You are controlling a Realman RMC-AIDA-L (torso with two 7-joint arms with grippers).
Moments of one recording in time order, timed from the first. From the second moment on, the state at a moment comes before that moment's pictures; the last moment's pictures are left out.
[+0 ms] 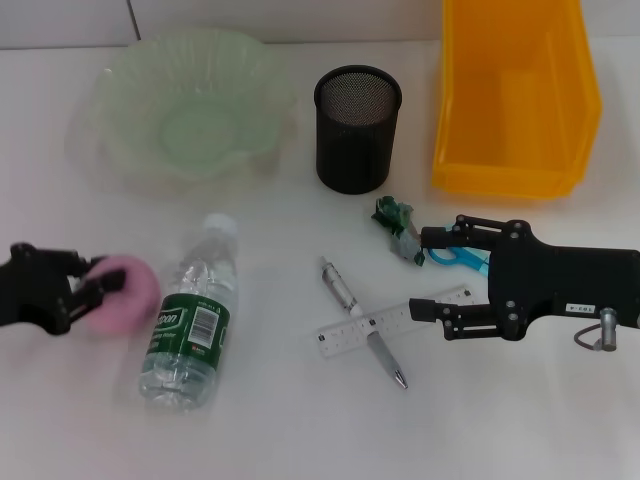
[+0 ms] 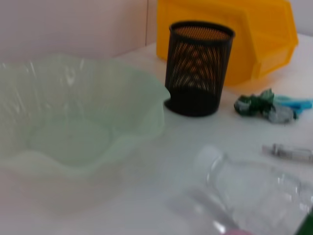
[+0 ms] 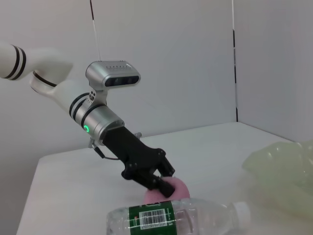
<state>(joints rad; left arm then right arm) -0.31 -2.06 0.62 0.81 2.15 1.49 -1.26 0.41 2.09 -0.88 -0.63 -1.84 -1.64 1.08</state>
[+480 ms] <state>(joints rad) -0.47 -2.07 0.60 0.80 1.85 1.43 -1.26 0.41 2.09 -0.88 -0.63 -1.84 -1.64 1.08</state>
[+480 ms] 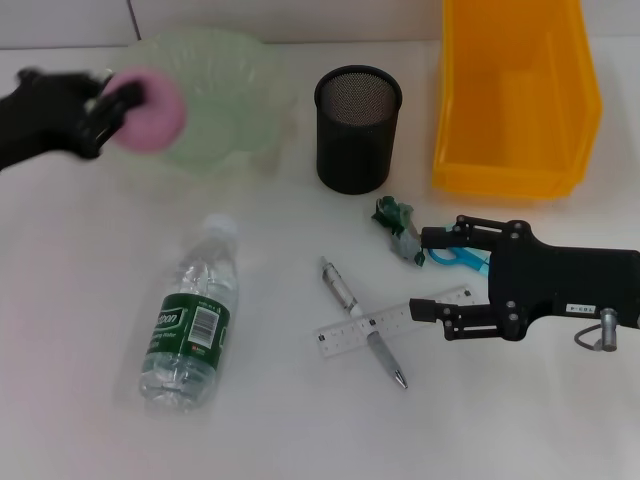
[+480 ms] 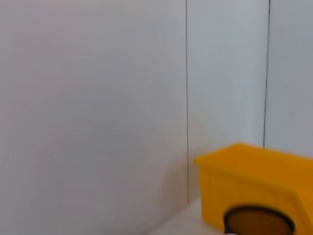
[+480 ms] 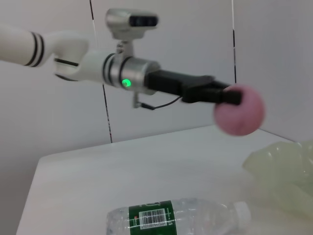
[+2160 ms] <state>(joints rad) -0.43 -2.05 0.73 0.77 1.75 1.49 -1.19 0.40 2.08 -0.85 -1.25 -1.97 -1.76 2.01</state>
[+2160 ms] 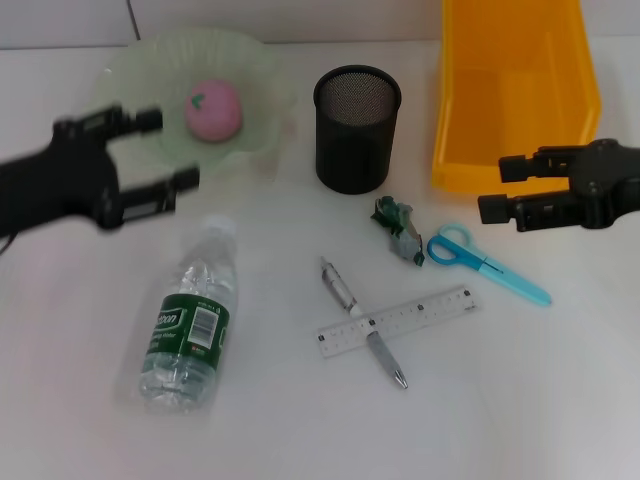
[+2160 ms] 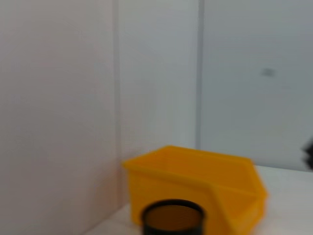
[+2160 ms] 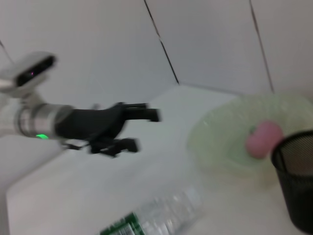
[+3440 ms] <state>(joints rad) -0.33 -2.07 0.87 0.70 1.84 1.71 -1.06 0.81 2.09 -1.46 -1.10 -2.61 -1.40 2.87</state>
